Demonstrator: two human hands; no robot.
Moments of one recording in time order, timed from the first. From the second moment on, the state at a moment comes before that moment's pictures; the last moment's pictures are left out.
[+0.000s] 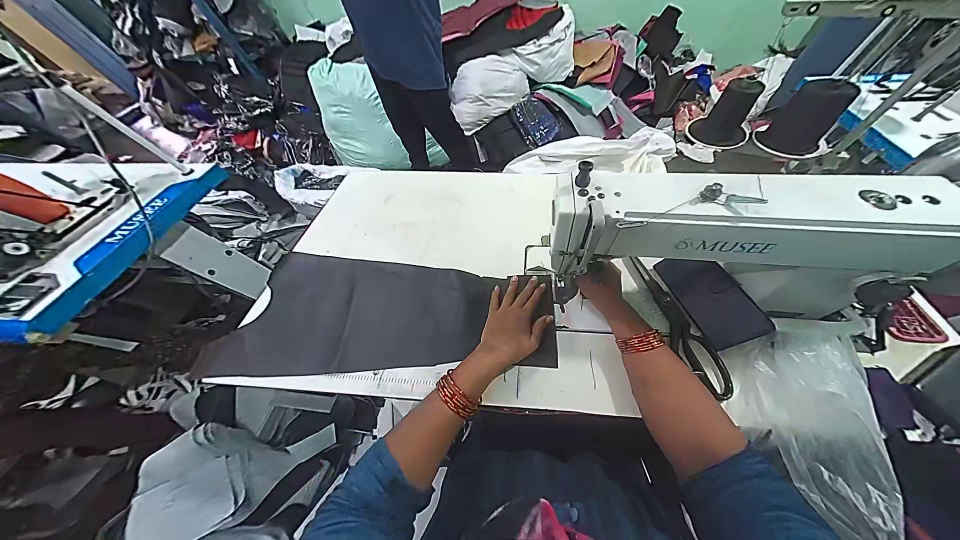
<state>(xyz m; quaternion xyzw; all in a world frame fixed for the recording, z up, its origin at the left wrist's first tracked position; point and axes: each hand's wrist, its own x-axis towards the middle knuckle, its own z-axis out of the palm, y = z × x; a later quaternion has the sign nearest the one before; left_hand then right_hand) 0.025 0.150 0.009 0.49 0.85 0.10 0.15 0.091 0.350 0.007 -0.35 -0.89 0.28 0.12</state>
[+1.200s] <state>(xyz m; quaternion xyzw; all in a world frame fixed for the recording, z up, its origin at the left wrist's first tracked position) 0.044 0.167 0.013 0.49 0.85 0.10 0.15 0.091 0.347 0.012 -0.34 -0.89 0.28 0.13</state>
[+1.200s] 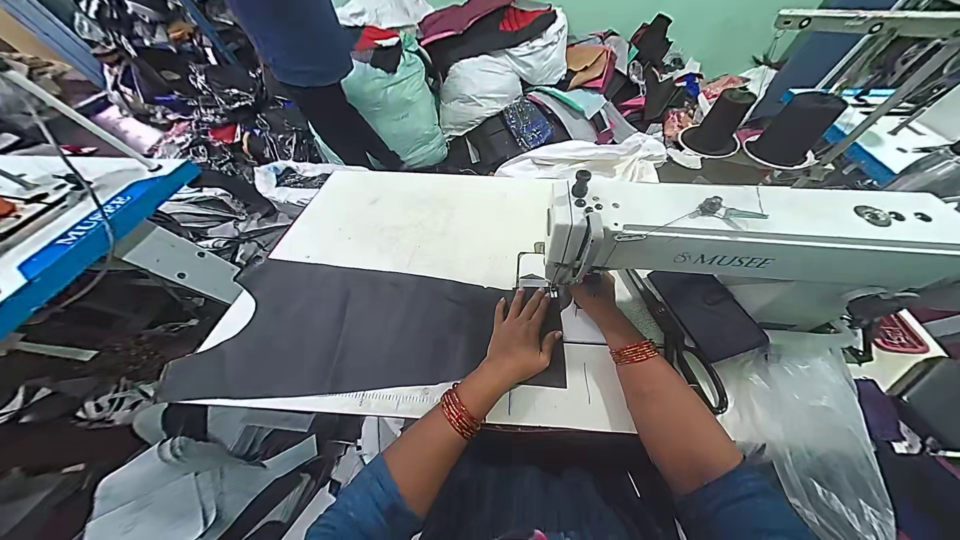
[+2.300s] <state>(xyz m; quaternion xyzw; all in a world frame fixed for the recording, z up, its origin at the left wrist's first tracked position) 0.025 0.176 0.009 0.51 0.84 0.11 0.13 0.083 0.354 0.015 -0.34 -0.89 0.31 0.04</state>
